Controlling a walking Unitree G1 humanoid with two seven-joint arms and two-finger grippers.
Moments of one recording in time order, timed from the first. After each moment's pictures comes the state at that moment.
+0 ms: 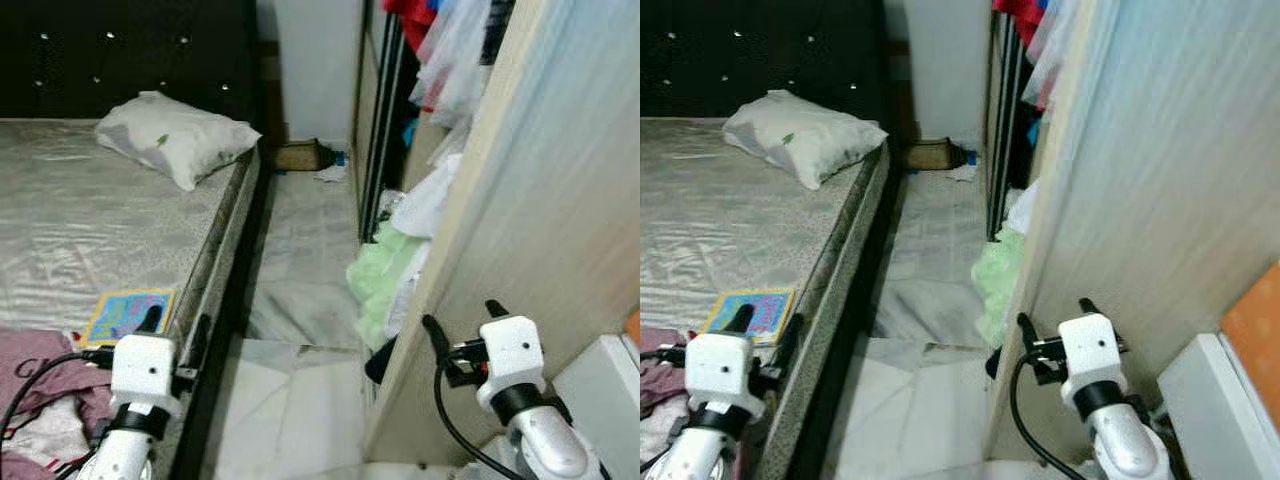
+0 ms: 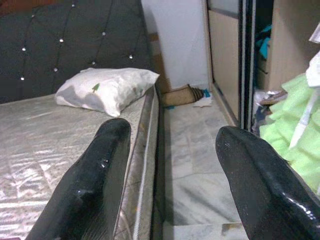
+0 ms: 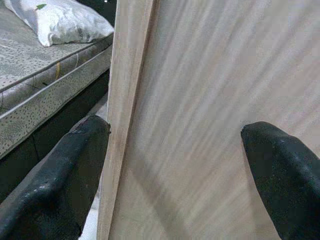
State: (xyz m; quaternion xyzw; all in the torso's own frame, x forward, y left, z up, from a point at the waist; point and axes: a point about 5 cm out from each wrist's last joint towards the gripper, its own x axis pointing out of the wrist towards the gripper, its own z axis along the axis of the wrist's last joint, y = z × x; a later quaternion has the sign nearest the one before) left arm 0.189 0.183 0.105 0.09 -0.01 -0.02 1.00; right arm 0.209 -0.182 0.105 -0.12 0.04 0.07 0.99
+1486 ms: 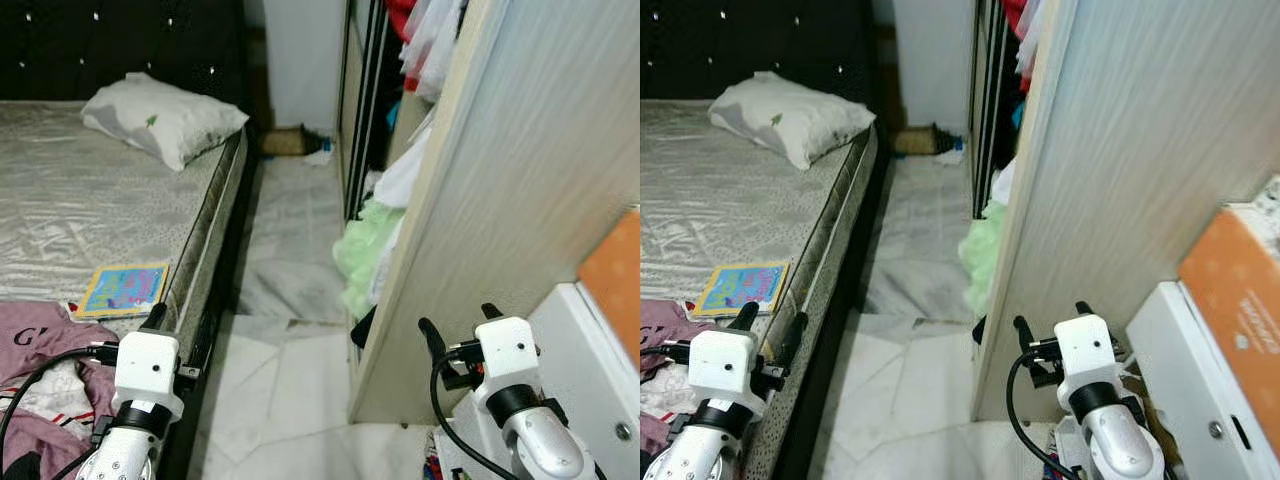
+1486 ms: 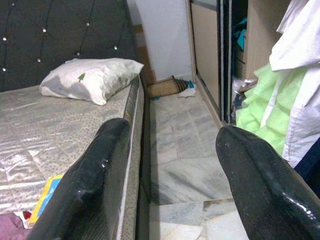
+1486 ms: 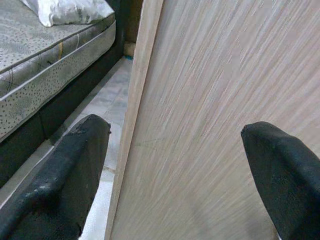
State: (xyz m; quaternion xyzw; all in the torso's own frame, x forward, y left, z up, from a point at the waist) left arm 0.189 0.180 0.107 0.09 -0.01 -0.03 1.00; right arm 0.209 -0.179 0.105 -0.12 0.06 0.08 0.99
